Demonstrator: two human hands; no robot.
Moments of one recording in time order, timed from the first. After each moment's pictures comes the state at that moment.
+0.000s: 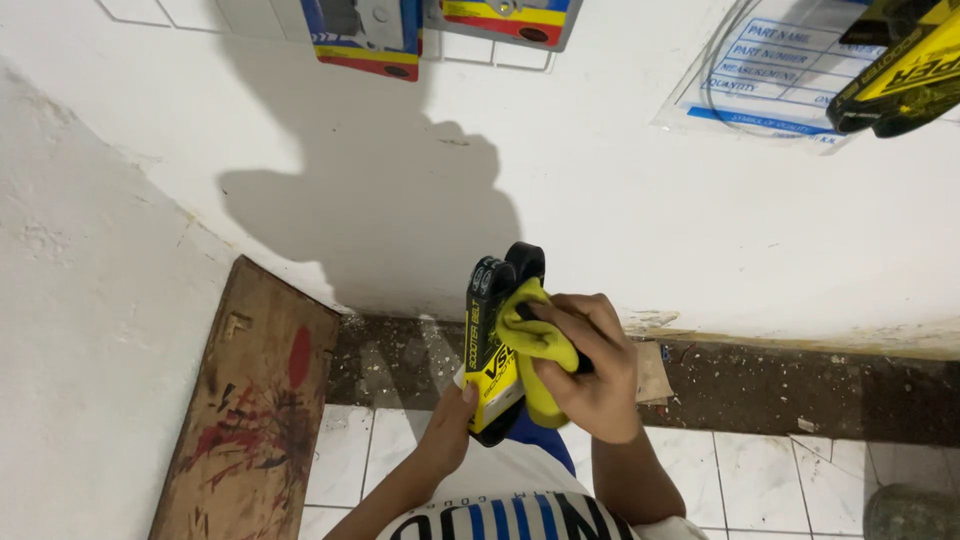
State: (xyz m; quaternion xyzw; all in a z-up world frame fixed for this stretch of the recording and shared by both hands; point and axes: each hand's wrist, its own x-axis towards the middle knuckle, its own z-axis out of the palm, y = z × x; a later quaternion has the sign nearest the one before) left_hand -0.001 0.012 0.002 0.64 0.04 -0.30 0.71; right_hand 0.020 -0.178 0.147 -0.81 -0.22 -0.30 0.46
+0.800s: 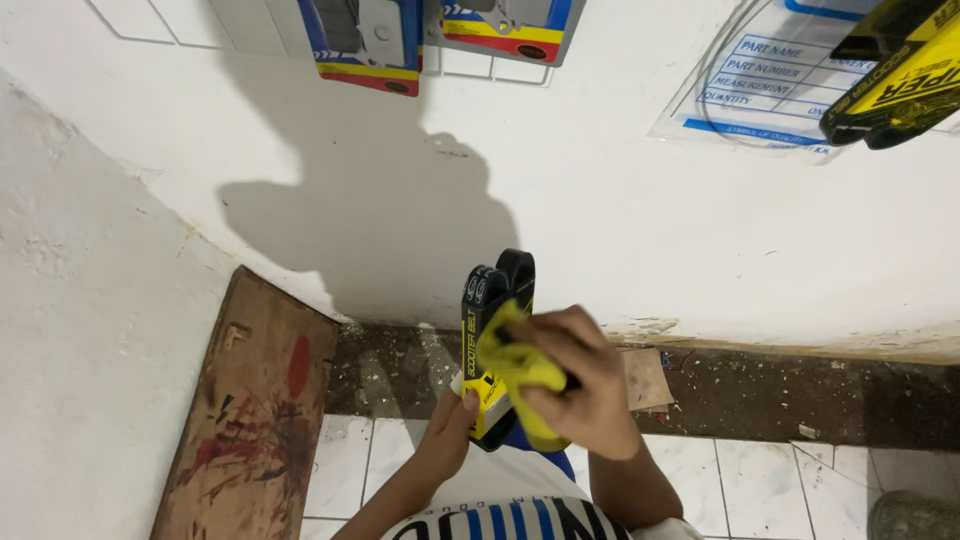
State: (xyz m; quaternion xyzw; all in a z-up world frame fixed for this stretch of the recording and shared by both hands) left_hand 0.005 0.015 0.021 0.65 0.03 -0.32 0.69; right_hand 0.021 -0.168 0.159 -0.81 -0.21 -0.29 0.47
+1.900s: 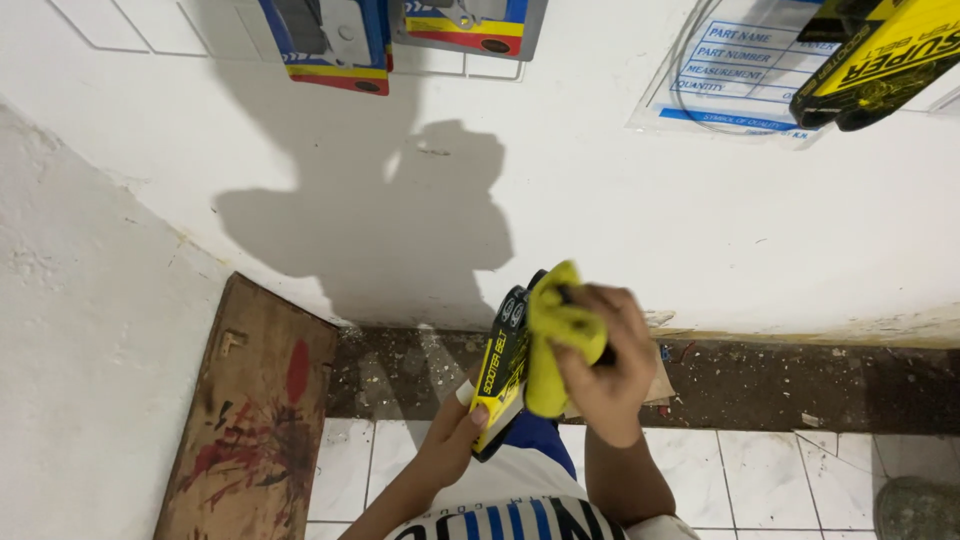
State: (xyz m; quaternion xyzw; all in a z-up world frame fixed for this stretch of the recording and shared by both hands) left_hand 0.001 0.002 0.031 0.55 -0.19 -0.23 0.78; right_hand 0.020 -0.192 0.152 -0.78 -0.12 -0.40 0.46
